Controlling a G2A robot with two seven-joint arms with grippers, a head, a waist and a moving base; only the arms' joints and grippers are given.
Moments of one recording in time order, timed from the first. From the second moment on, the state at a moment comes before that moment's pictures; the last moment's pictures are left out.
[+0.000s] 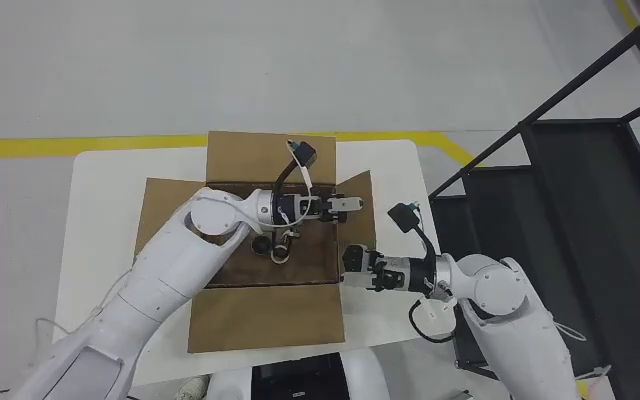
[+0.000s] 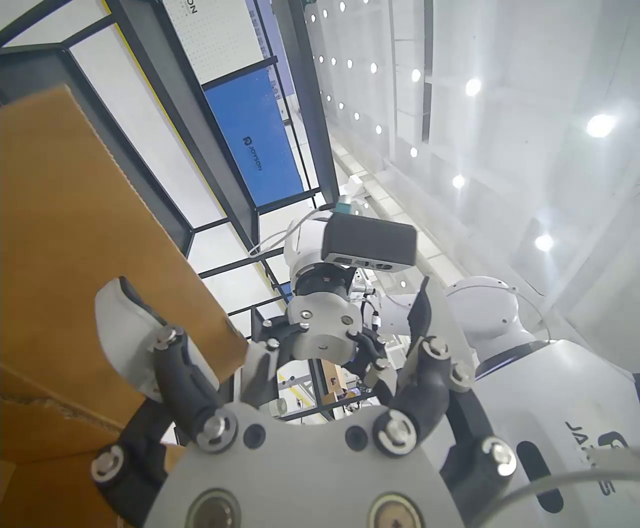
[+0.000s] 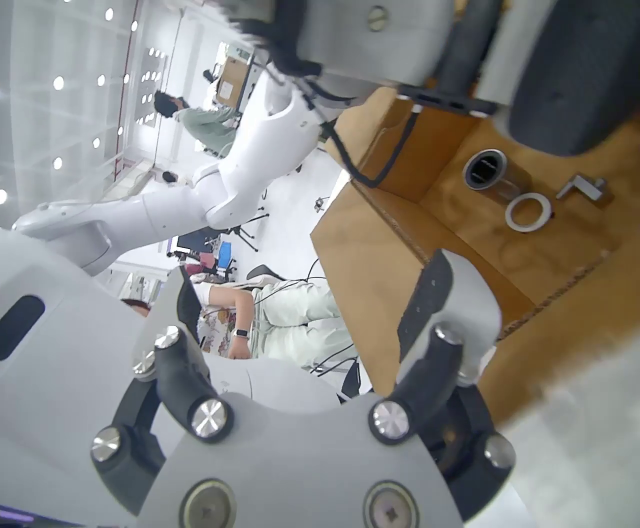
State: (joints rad) left arm 0.75 -1.25 -0.70 -1.30 -0.50 -0.40 -0.93; right arm -1.67 -1.11 1.51 -2.02 0.08 -0.34 1.04
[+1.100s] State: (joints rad) left arm 1.61 -1.01 -1.68 -1.89 -0.56 -0.34 -1.20; right arm -1.50 -1.12 1.33 -1.87 -0.18 0.03 0.69
